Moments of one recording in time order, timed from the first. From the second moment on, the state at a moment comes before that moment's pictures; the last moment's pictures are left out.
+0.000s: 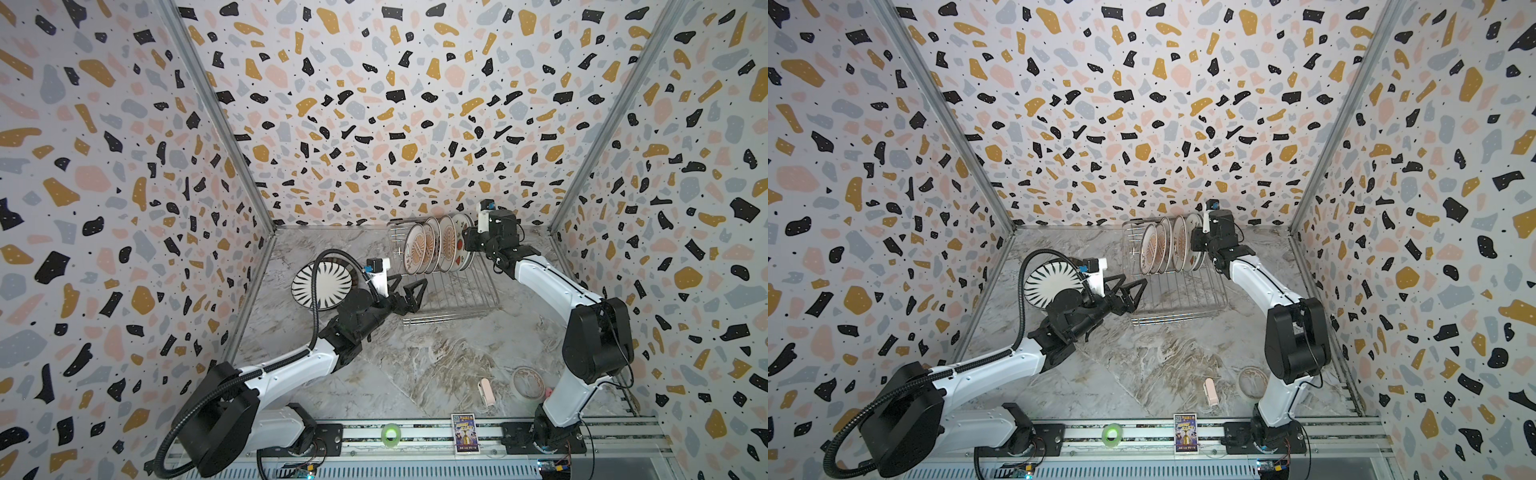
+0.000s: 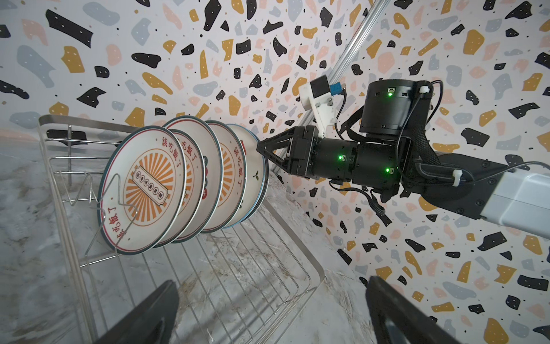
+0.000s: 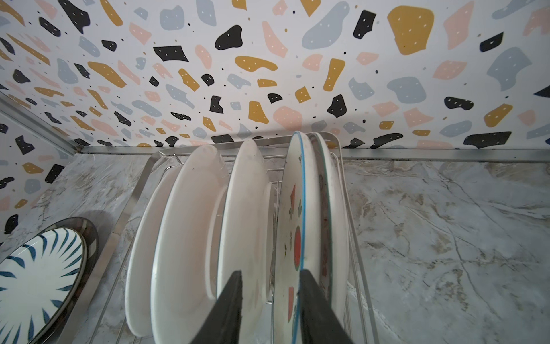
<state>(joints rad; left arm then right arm) -0.70 1.27 0.62 0.63 0.06 -0.54 0.30 1.76 1.42 -0.13 -0.05 0.22</state>
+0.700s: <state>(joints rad) -0.70 1.32 0.64 0.65 0.06 -0.54 0.40 1.96 1.62 -0.25 0.27 0.18</state>
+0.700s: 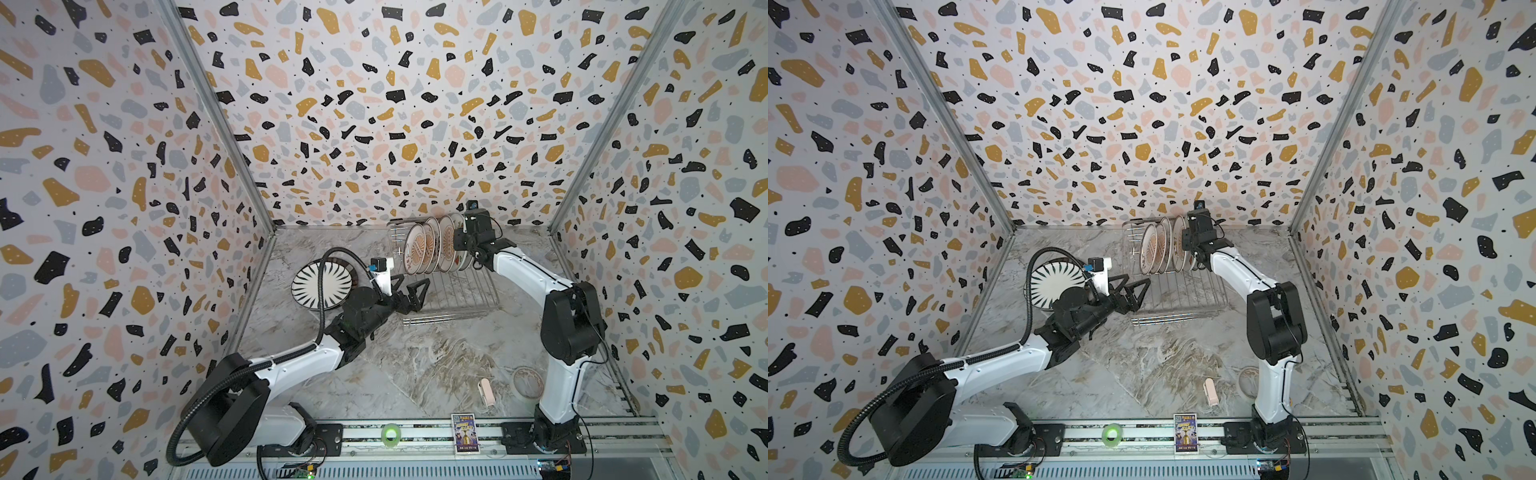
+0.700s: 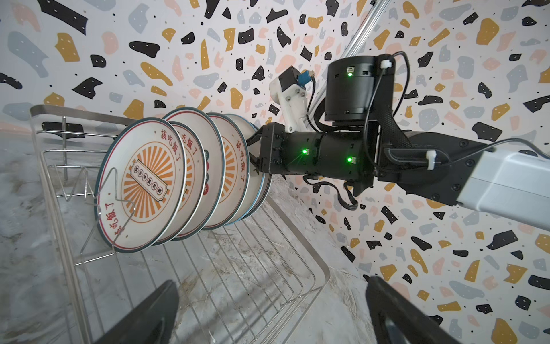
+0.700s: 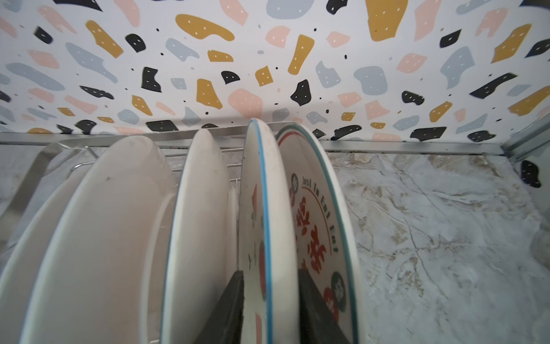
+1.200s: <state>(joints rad) -0.71 1.28 0.64 0.64 -0.01 -0.53 0.41 2.04 1.69 -0.30 0.35 0.20</state>
